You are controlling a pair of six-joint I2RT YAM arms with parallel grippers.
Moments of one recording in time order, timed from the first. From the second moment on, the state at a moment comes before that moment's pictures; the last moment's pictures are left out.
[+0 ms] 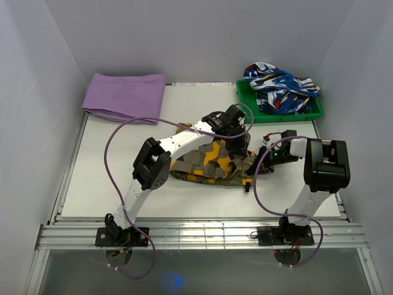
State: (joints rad) left arm -0.88 2.27 2.03 -0.68 0.30 -0.77; right arm -0.07 1.79 0.84 -0.48 -0.86 0.07
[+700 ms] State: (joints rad) left arm -0.92 2.27 2.07 -0.65 0.33 -0.84; right arm -0.07 1.77 0.82 -0.47 -0.84 0.08
